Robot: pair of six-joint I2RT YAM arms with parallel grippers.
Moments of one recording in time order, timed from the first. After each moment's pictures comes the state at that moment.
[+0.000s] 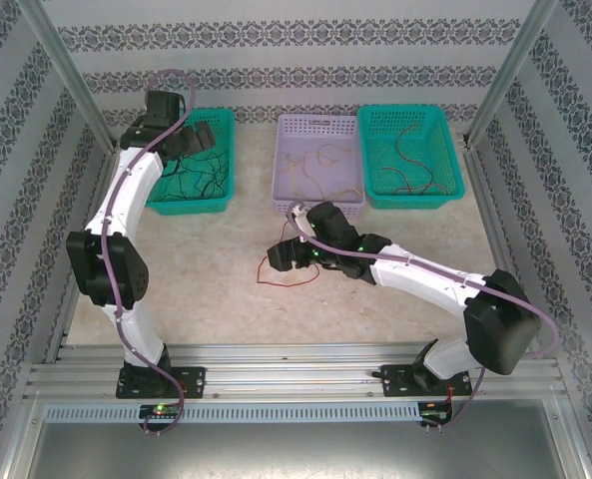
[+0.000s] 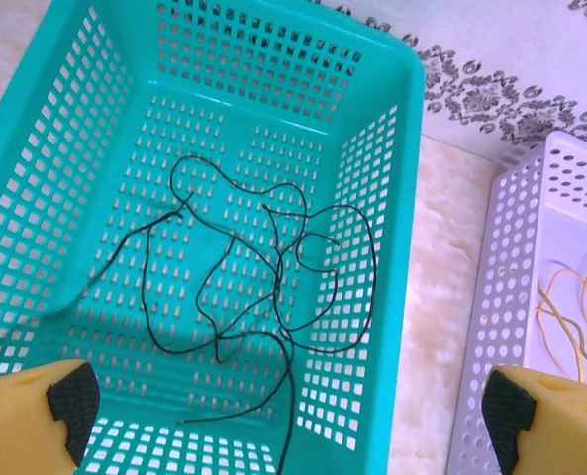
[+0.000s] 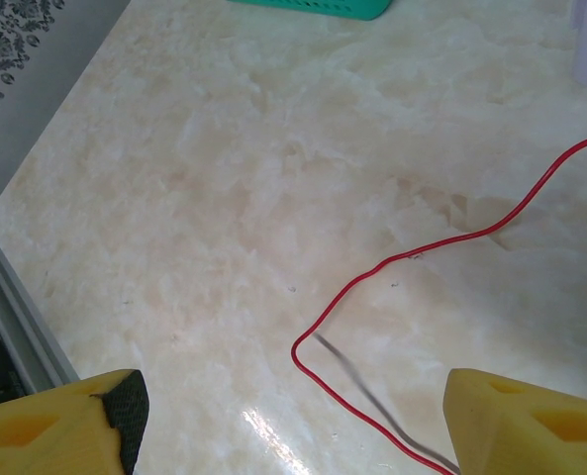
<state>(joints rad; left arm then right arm) -0.05 1.85 1.86 -0.78 -0.07 -0.43 0.78 1.45 0.96 -0.19 -0.25 0.43</state>
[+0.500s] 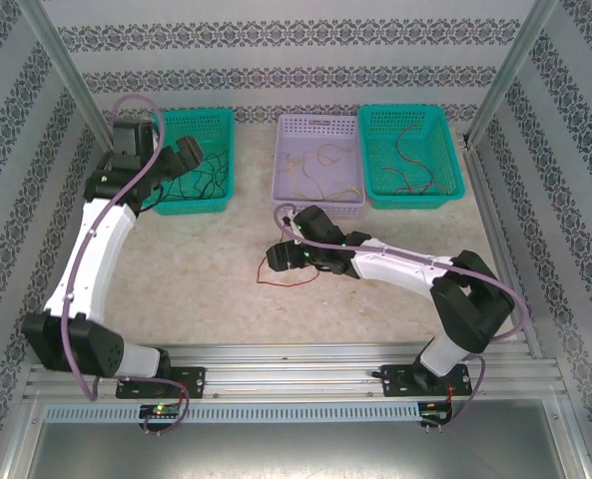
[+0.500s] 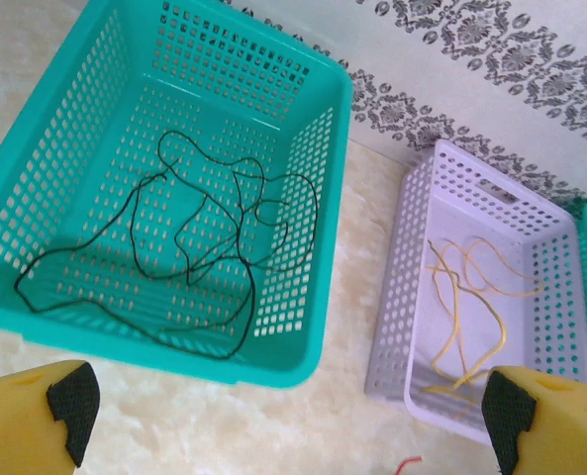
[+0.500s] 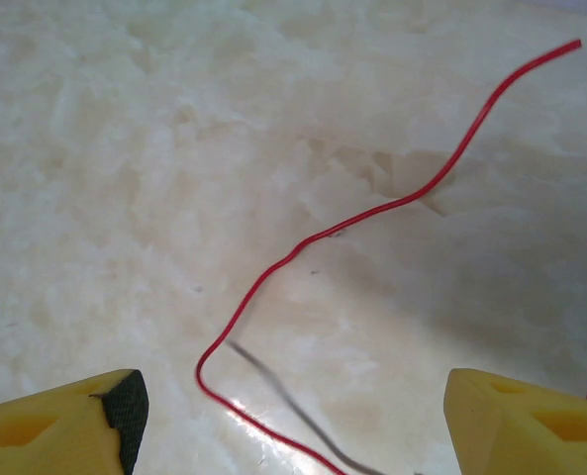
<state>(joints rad) -0.06 1.37 1.47 -0.73 0.00 -0.53 0.78 1.64 1.00 -0.19 -0.14 0.47</state>
